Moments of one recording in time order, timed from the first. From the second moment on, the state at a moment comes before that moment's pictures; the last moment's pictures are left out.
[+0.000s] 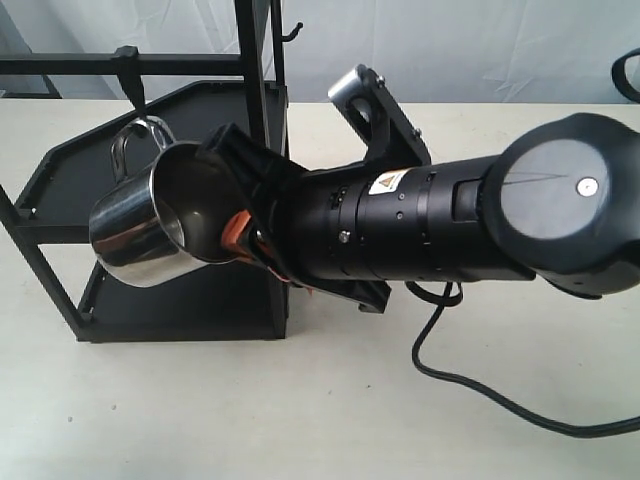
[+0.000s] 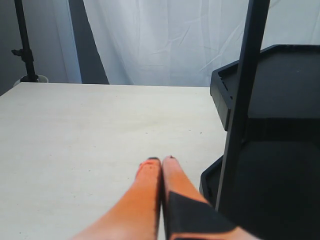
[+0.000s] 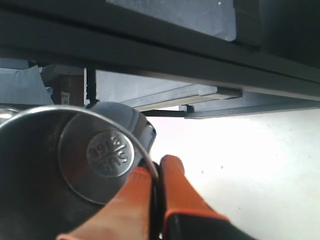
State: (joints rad) left arm 0.02 0.01 0.00 -0.02 0.23 -0.02; right arm 0.95 1.42 -0.85 0.94 0.13 0.32
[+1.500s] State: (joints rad) left arm 0.02 0.01 0.00 -0.02 0.23 -0.02; right arm 0.95 1.04 -0.85 -0.43 0.43 0.49
